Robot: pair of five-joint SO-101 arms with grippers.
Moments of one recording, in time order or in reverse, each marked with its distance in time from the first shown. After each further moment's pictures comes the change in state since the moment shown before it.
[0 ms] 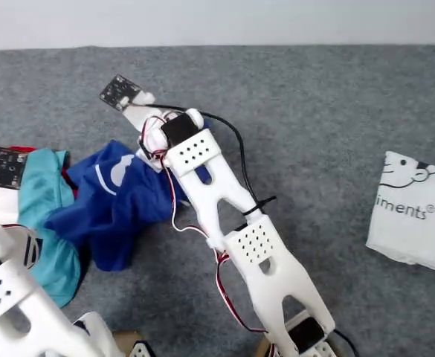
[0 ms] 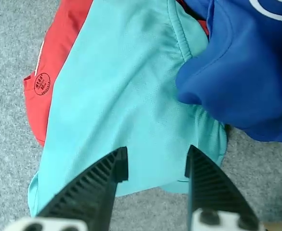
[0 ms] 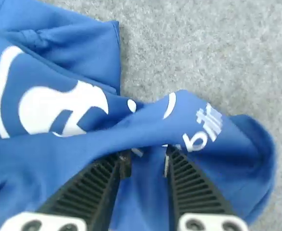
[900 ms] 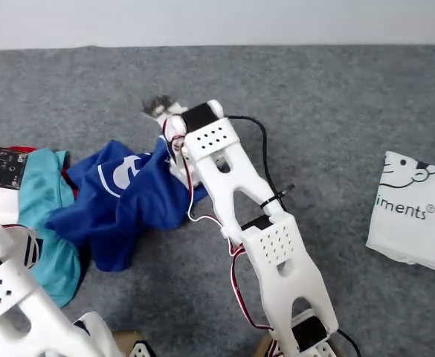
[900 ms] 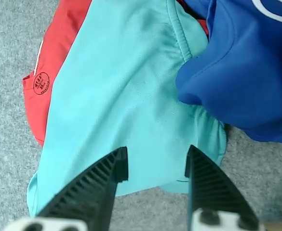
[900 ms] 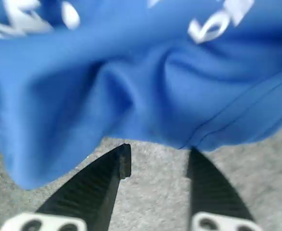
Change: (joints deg) left arm 0.0 0.0 0.1 0.0 0.5; right arm 5.5 -12.7 27.3 13.0 -5.9
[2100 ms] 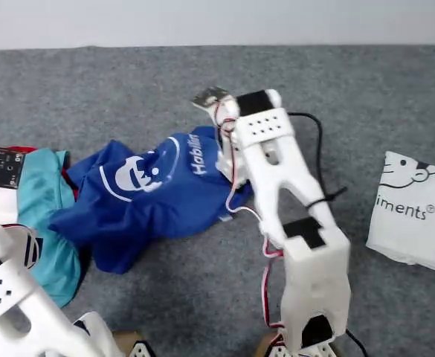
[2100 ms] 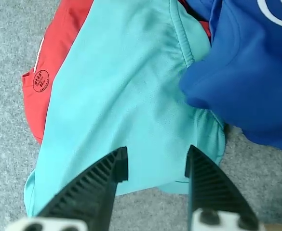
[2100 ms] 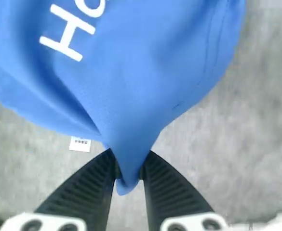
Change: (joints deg) left arm -0.1 0.0 0.0 0.0 0.9; right arm 12.6 -27.2 31.8 0.0 6.2
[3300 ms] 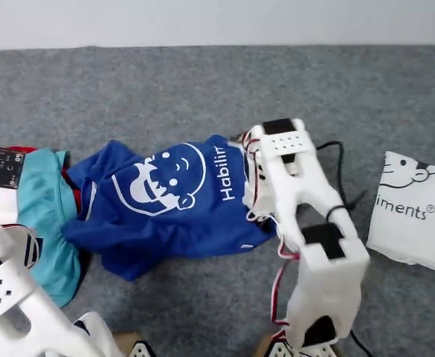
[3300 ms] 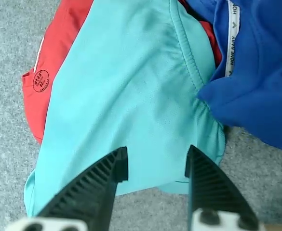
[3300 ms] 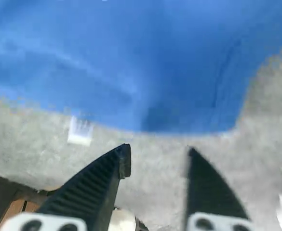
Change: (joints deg) left arm 0.0 0.0 0.0 0.0 0.0; right arm 5.4 0.4 21.0 -4.4 -2.2
